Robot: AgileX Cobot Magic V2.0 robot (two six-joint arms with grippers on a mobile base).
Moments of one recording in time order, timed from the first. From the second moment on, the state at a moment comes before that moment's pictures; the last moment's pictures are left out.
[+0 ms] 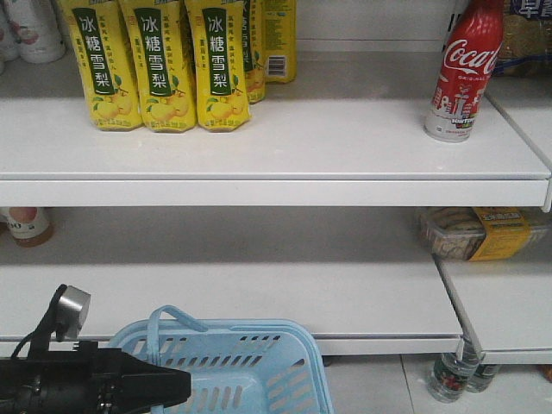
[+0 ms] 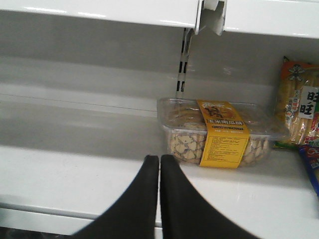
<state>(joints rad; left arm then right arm) -0.07 1.43 -0.33 -1.68 1.13 1.12 0.06 -0.01 0.03 0.01 0.17 -0.10</state>
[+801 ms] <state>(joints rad) -0.07 1.43 -0.33 -1.68 1.13 1.12 0.06 -0.01 0.03 0.01 0.17 -0.10</state>
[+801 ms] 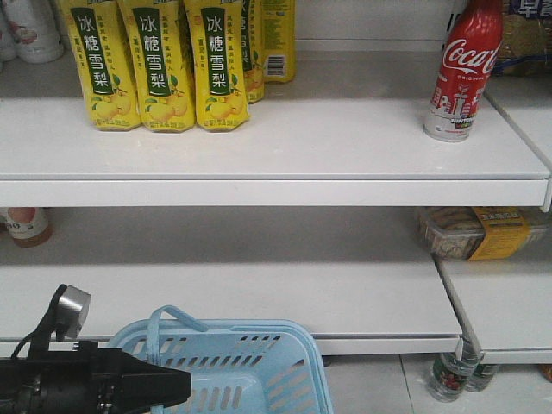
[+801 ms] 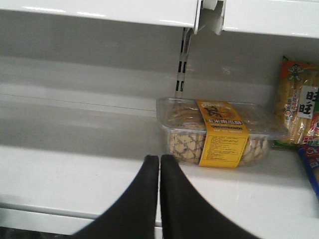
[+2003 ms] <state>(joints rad) -0.07 1.43 -0.33 -1.68 1.13 1.12 0.06 0.38 -0.41 0.15 0.26 -0.06</state>
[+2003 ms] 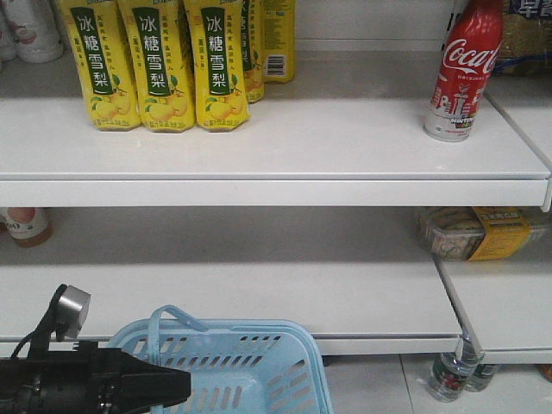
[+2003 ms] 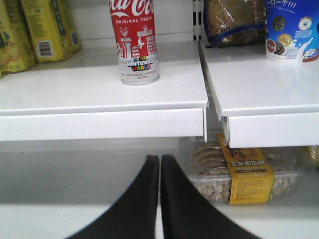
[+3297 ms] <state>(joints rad) -0.07 1.43 -0.33 -1.68 1.13 1.12 0.06 0.41 -0.41 0.14 0.24 -0.07</state>
